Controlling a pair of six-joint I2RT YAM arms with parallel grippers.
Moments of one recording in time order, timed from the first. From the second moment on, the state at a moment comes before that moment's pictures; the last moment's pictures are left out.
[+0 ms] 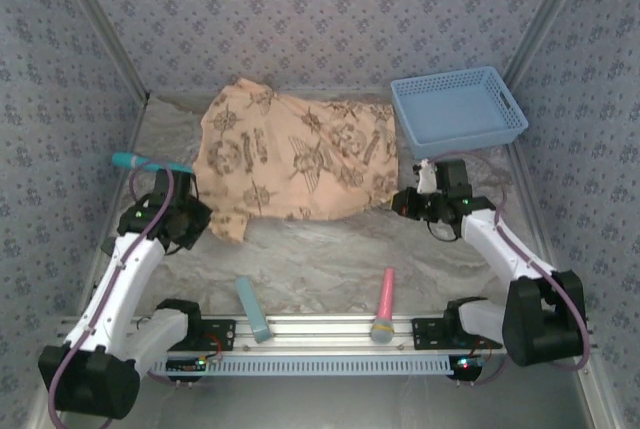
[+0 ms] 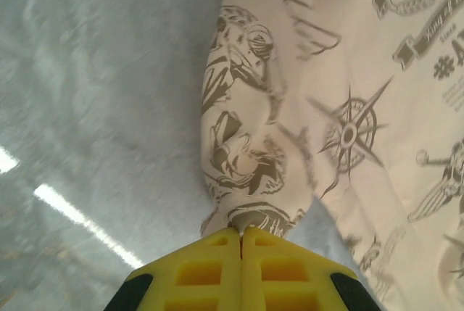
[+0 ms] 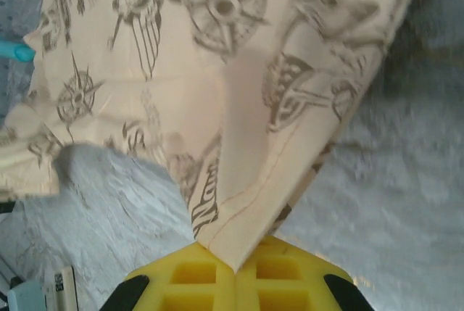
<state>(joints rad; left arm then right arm) -0.16 0.90 0.80 -0.99 -0.03 -1.13 0.16 1.17 0.65 -0.38 -0.52 0.41</state>
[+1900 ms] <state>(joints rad) -0.21 2.00 1.82 -1.20 -0.14 -0.90 0.05 1.53 0.87 -0.48 -0.28 0.49</state>
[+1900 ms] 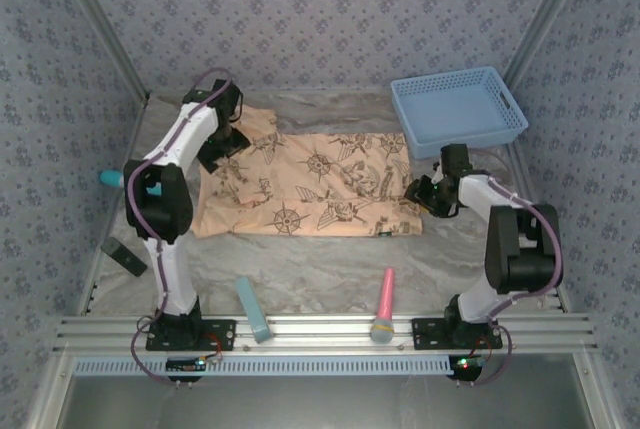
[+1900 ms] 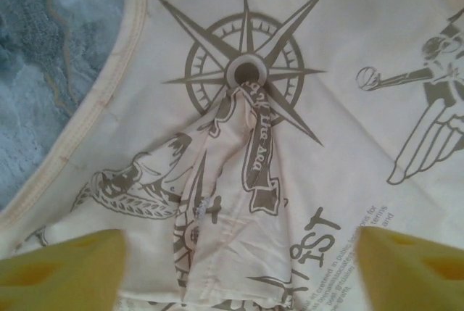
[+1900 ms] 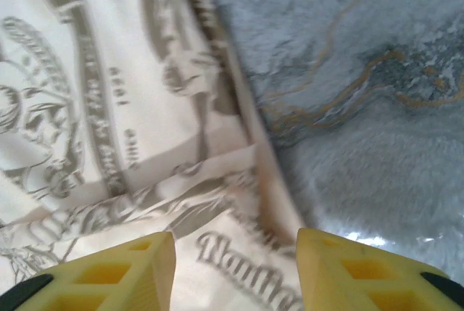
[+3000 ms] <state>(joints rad) -0.19 1.60 0.88 -0.99 -0.17 -0.93 0.46 1.27 0.78 -0.66 0.21 0.43</state>
